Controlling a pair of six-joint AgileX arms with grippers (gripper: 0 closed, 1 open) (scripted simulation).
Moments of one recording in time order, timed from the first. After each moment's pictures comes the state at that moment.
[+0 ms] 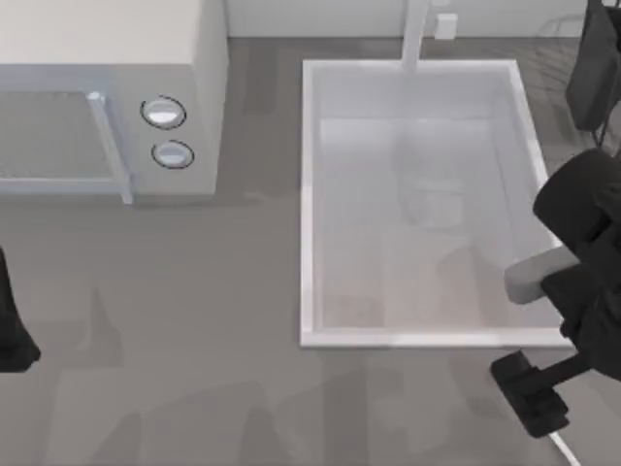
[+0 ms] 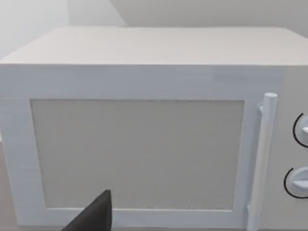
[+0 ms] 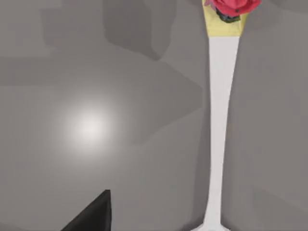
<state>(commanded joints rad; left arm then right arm) 0.00 0.00 0.00 0.00 0.00 0.00 0.53 1.46 0.89 -1.01 0.00 0.13</state>
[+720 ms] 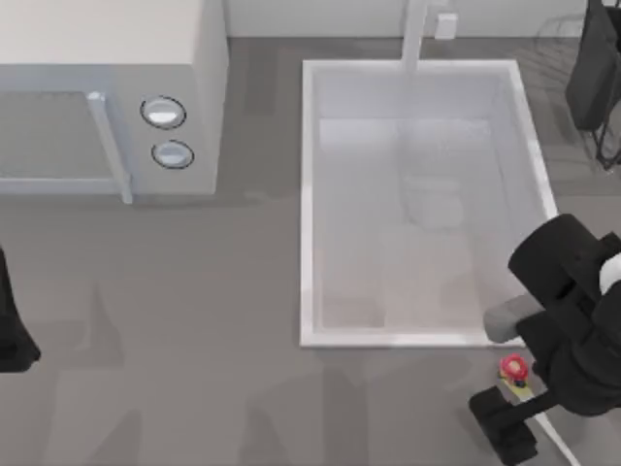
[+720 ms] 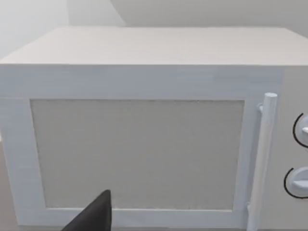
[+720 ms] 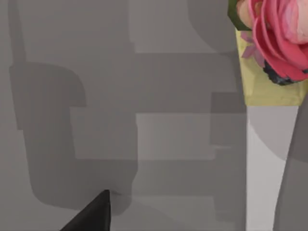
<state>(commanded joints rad) 0.00 0.00 0.00 0.00 0.00 0.00 0.54 1.66 0.68 -0.58 0.00 0.13</state>
